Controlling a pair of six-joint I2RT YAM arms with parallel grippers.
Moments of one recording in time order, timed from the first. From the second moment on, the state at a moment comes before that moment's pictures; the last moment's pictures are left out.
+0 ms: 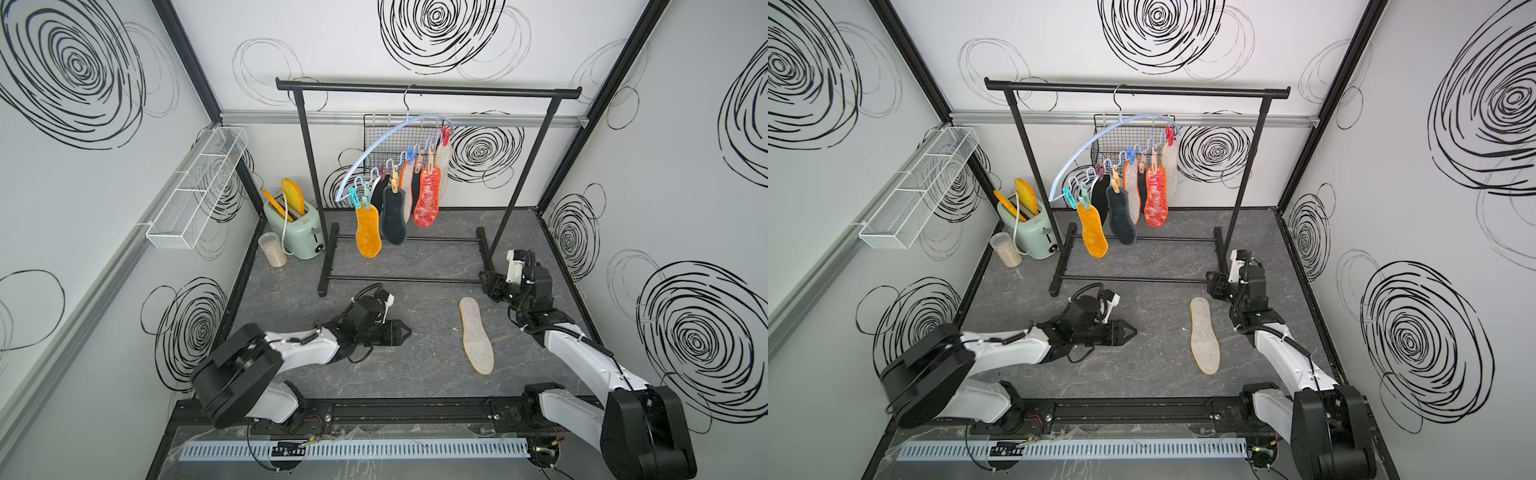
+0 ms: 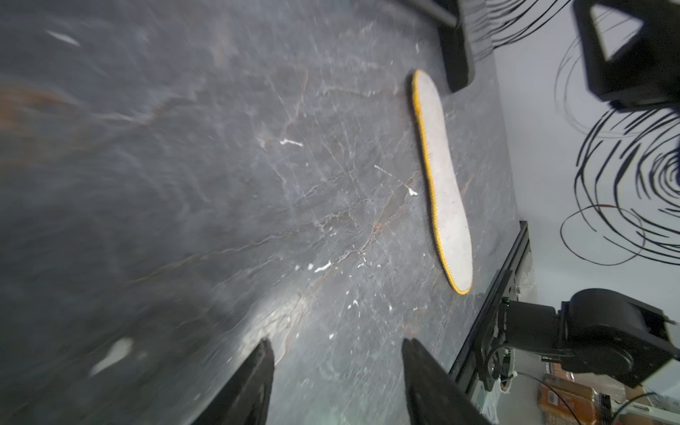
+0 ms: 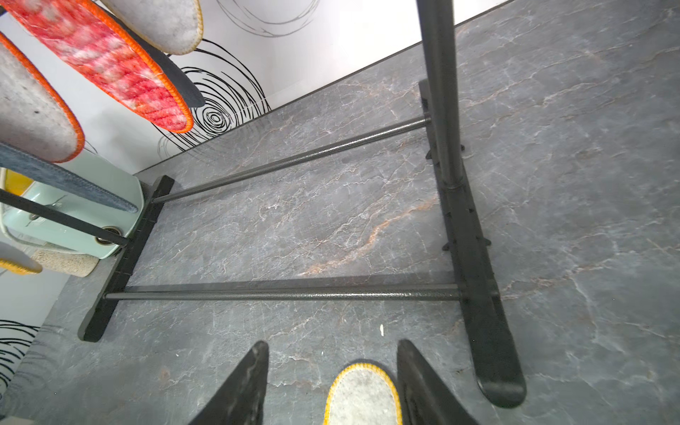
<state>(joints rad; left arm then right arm) -0.72 1.28 0.44 0.17 0.32 -0.73 0.13 1.08 0.51 0.08 -0.22 0.44</state>
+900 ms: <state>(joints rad) -0.11 1.11 0.72 0.41 0.56 -0.26 0.47 1.05 0.89 0.09 -0.40 0.16</state>
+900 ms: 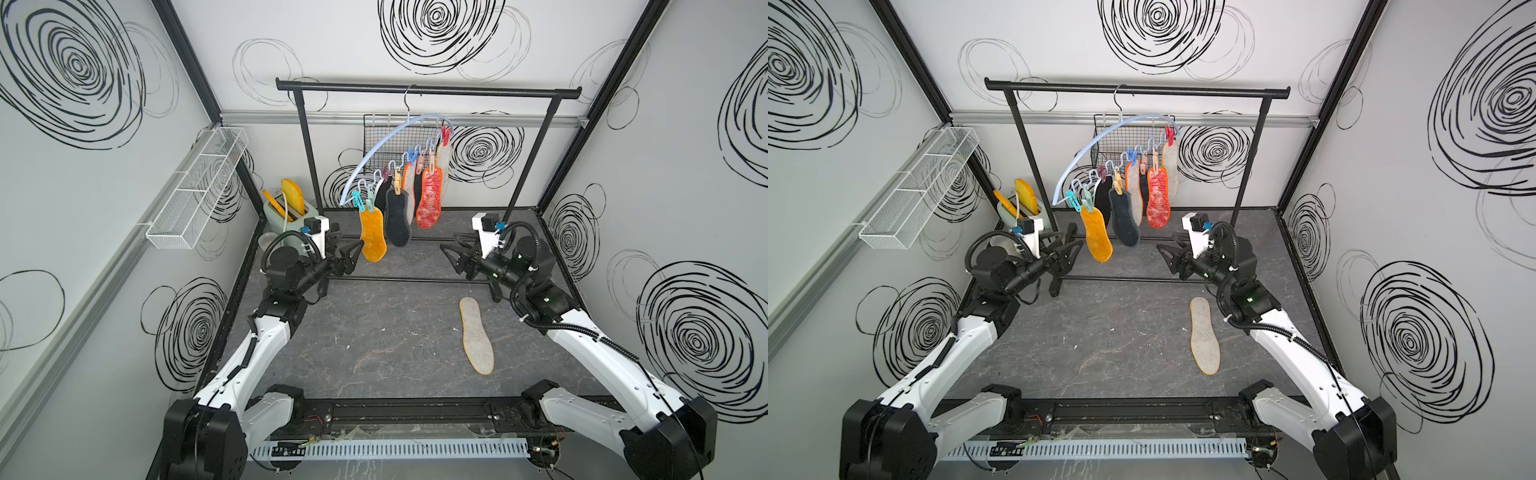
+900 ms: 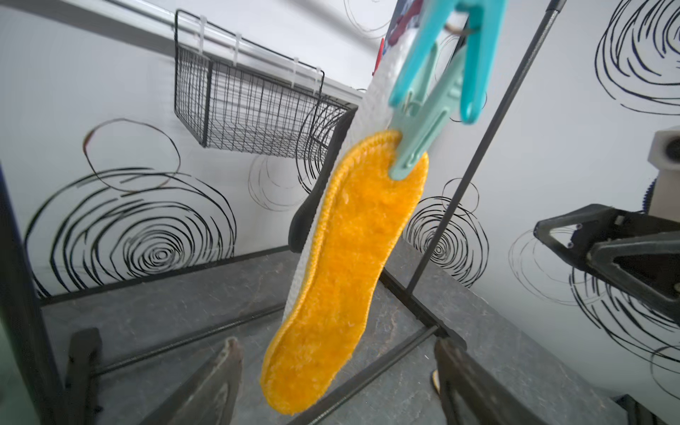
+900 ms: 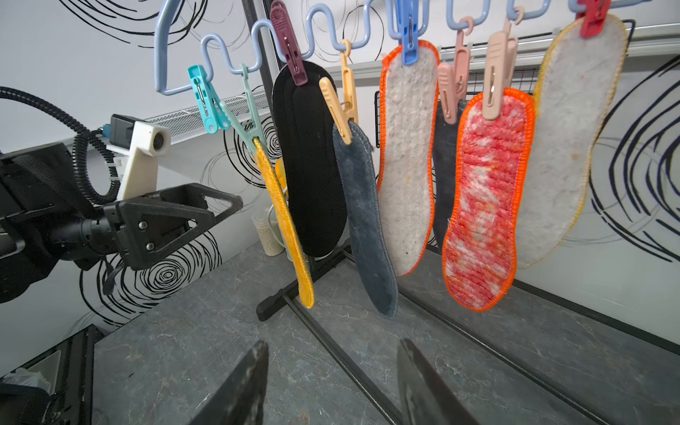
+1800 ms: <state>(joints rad) -0.12 1.50 0.86 0.86 0.89 -0.26 0.47 1.14 0.94 0.03 -0.42 0.15</state>
